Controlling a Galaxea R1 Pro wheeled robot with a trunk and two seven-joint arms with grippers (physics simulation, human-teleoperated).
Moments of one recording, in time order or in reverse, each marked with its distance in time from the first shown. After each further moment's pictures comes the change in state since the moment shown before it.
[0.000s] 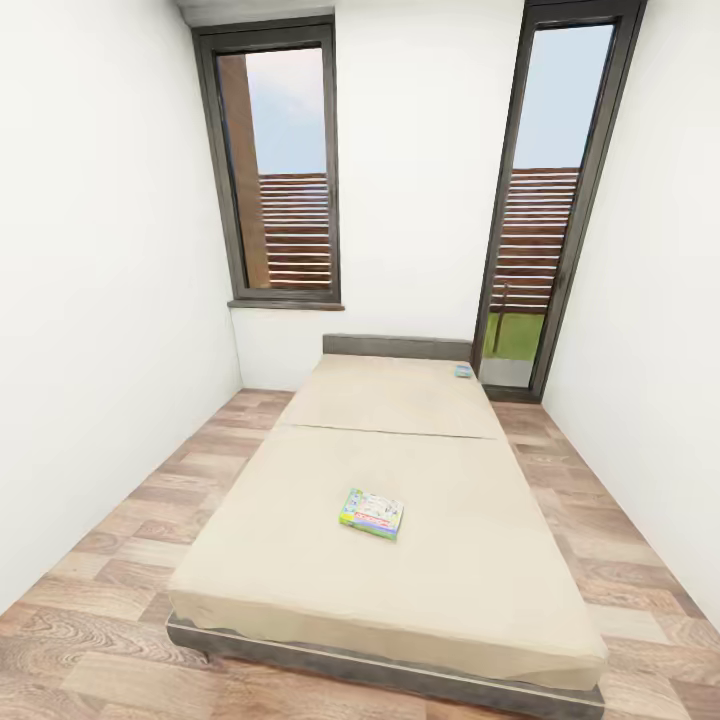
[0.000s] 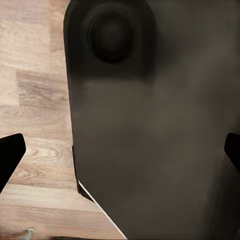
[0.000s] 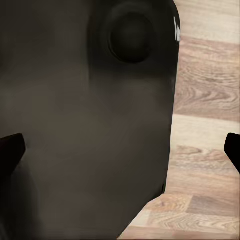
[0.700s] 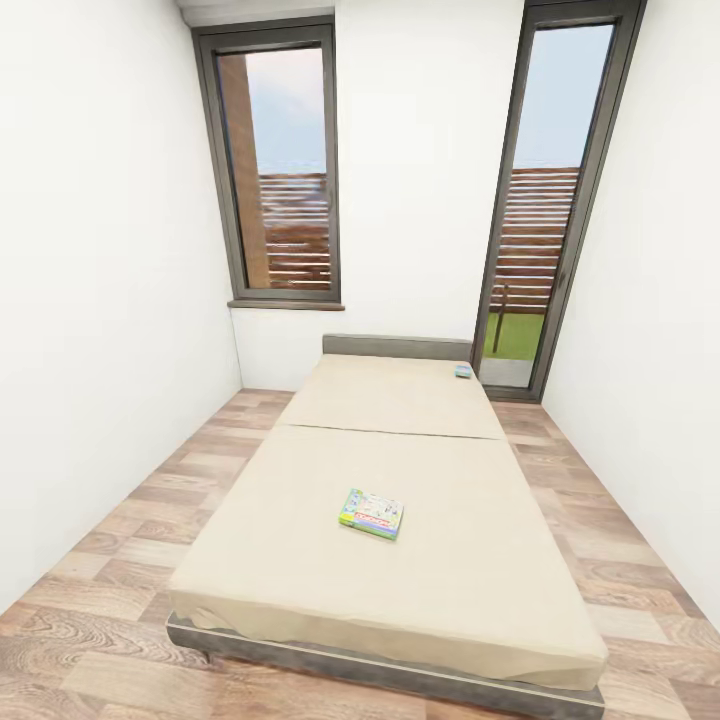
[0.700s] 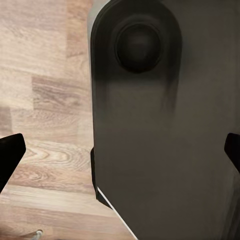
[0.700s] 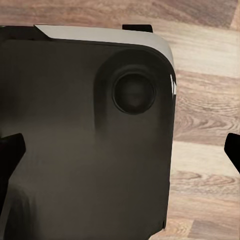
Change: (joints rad) left arm 0.003 0.028 0.001 -0.020 0.006 0.000 0.002; right arm -0.047 0.007 0.002 -0.022 -0.001 -0.004 -0.009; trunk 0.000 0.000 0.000
